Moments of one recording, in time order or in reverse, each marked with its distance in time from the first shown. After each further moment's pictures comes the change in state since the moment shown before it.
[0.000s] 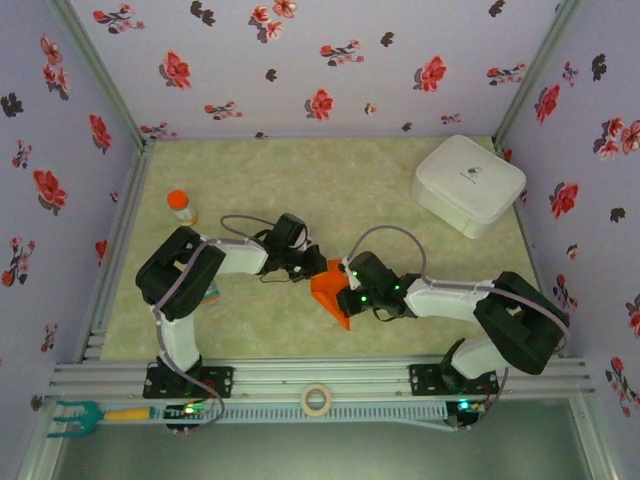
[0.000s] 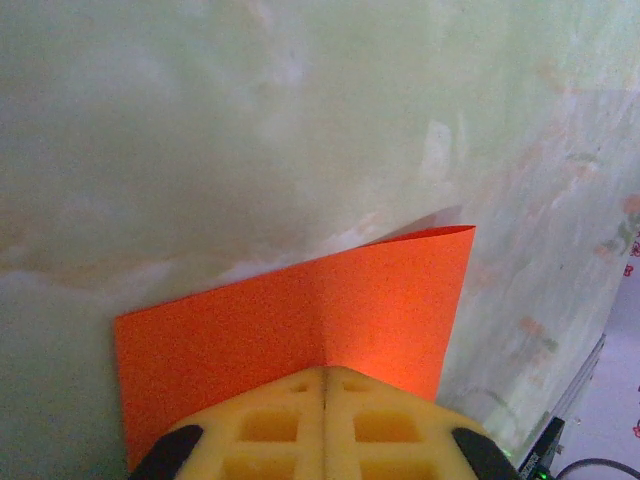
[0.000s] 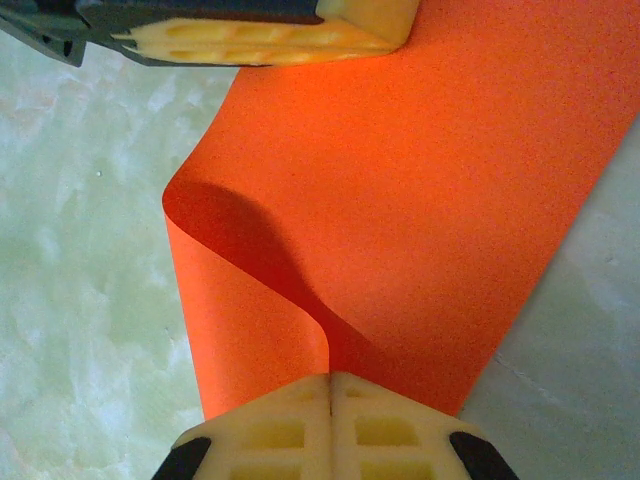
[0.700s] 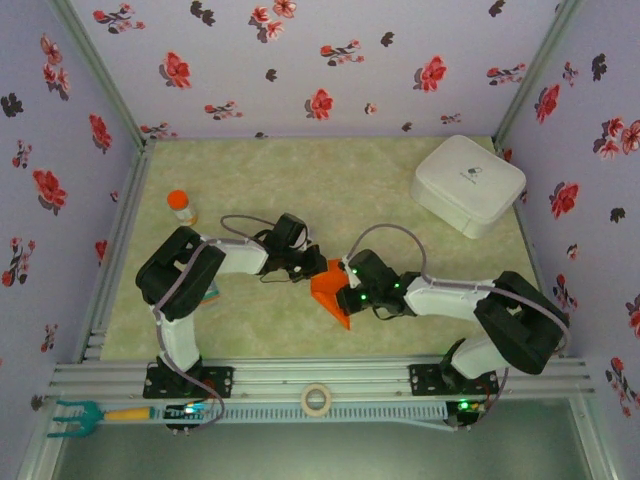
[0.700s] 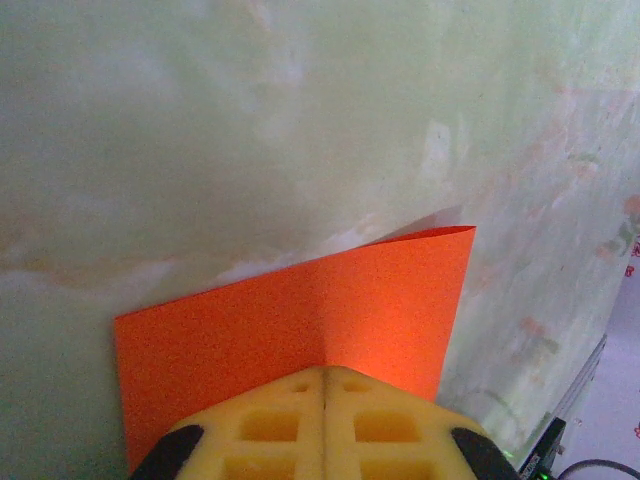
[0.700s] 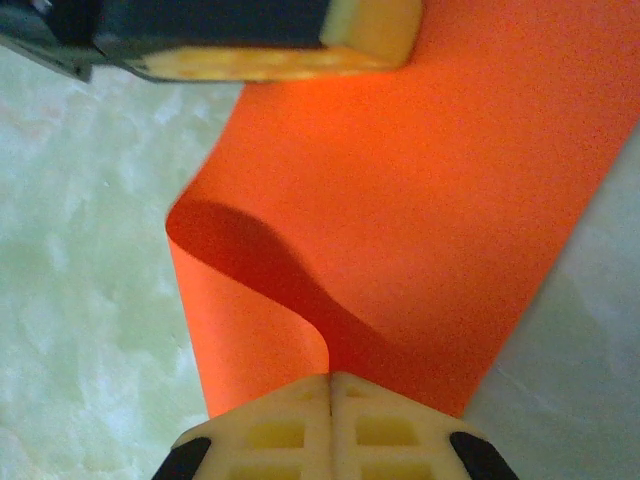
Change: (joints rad) left arm -0.001 0.000 0.000 0.000 -0.003 0.000; right arm -0.006 0.004 0.025 -0.019 -0.007 -0.001
